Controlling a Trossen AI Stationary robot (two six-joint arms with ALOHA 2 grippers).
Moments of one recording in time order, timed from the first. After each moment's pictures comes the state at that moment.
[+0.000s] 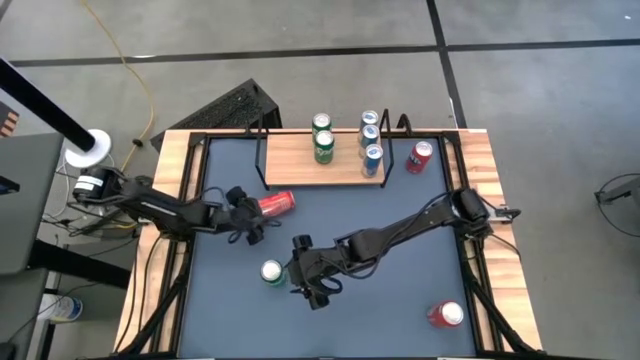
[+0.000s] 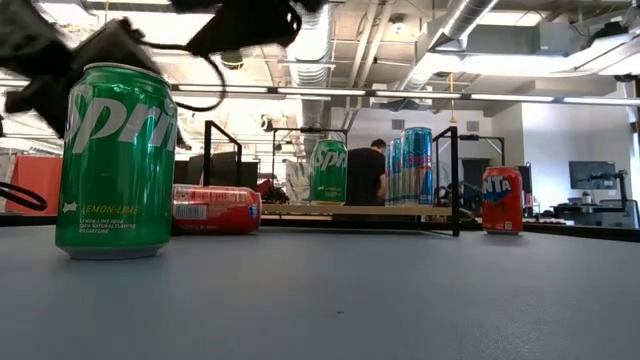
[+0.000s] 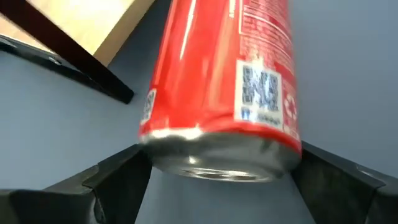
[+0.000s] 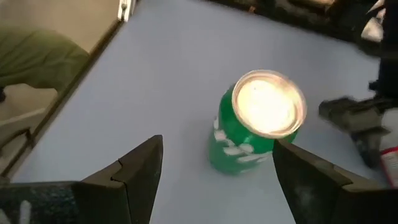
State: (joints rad) left arm -0.06 1.22 0.28 0.05 -0.54 -0.25; right arm 0.33 2.03 1.68 -0.31 0.09 -0.04
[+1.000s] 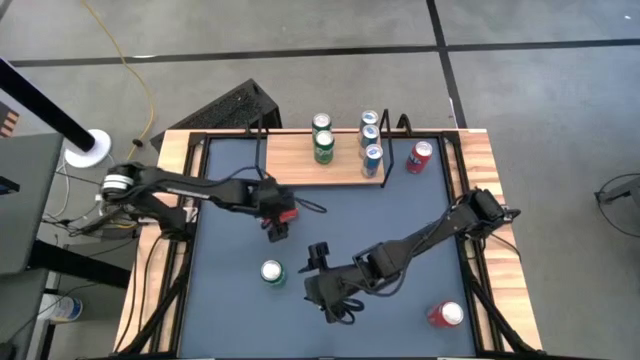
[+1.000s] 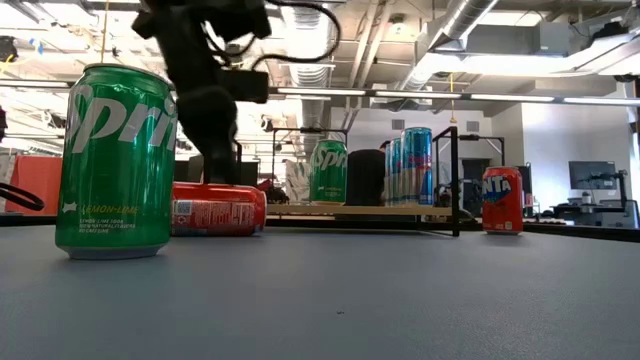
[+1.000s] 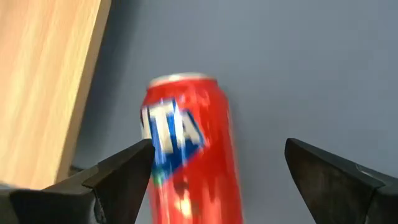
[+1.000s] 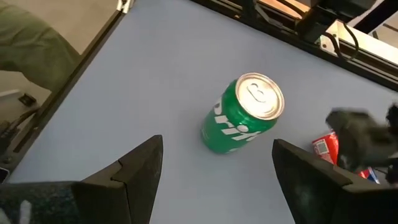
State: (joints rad) left arm 0.06 1.51 0.96 -0.52 -0.21 -0.13; right arm 0.46 1.95 1.68 -0.45 0.32 -0.05
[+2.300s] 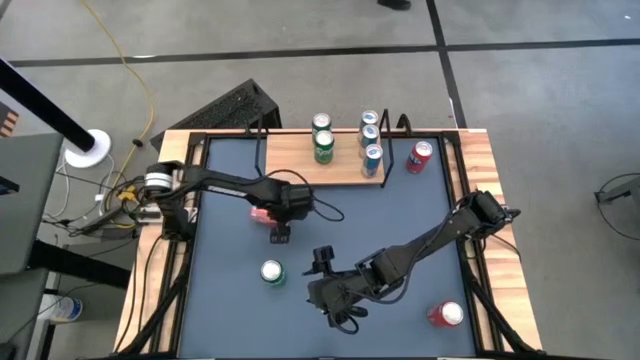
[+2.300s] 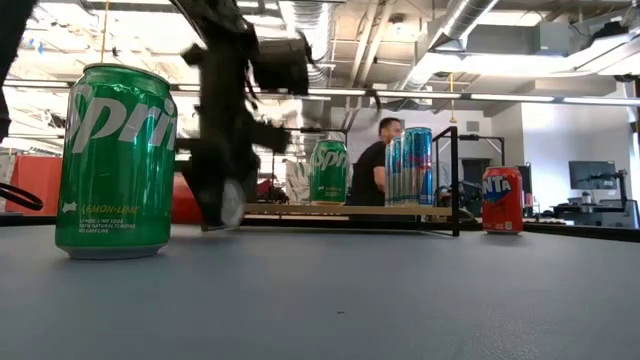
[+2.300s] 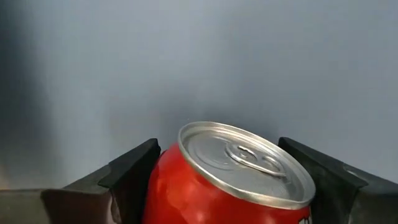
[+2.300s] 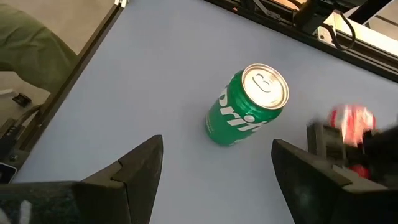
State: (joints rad) left arm 0.10 1.77 1.14 -0.73 -0.06 0.11; right arm 0.50 1.95 1.68 -0.48 0.39 0.00
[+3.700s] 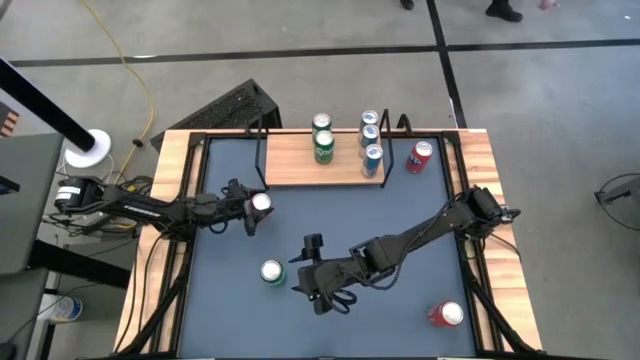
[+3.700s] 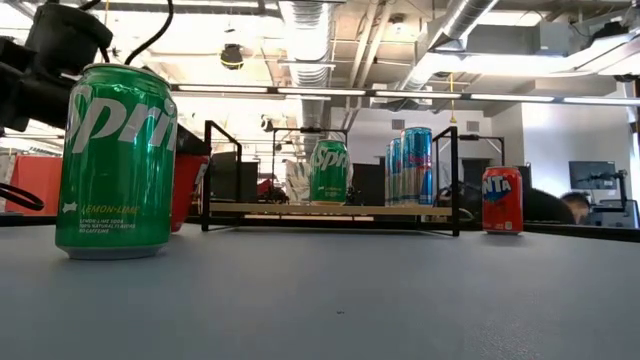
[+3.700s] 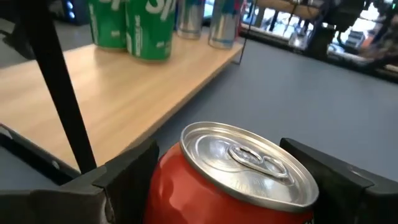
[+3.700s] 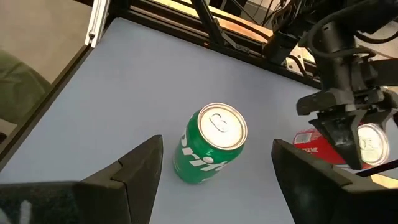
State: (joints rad) left arm 0.06 0.96 0.02 0.78 -0.36 -0.23; right arm 0.42 1.95 1.66 -0.30 0.37 -0.06
